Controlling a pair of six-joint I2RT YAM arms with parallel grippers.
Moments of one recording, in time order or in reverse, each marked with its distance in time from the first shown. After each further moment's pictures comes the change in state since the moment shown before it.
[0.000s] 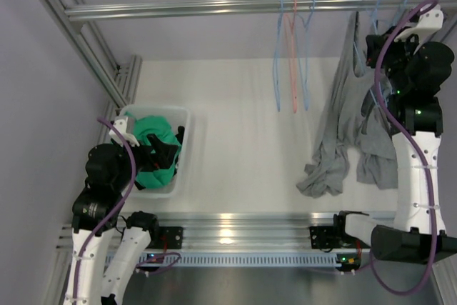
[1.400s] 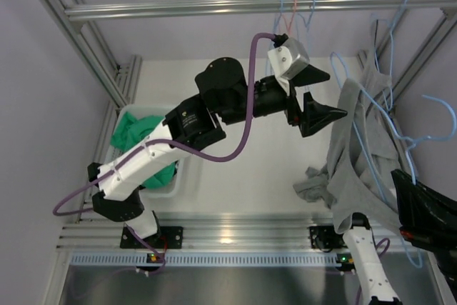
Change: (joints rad) left arm -1.041 1.161 1.250 0.440 -0.018 0.298; right arm 0.061 -0.742 0.296 -0.627 -0.214 0.114
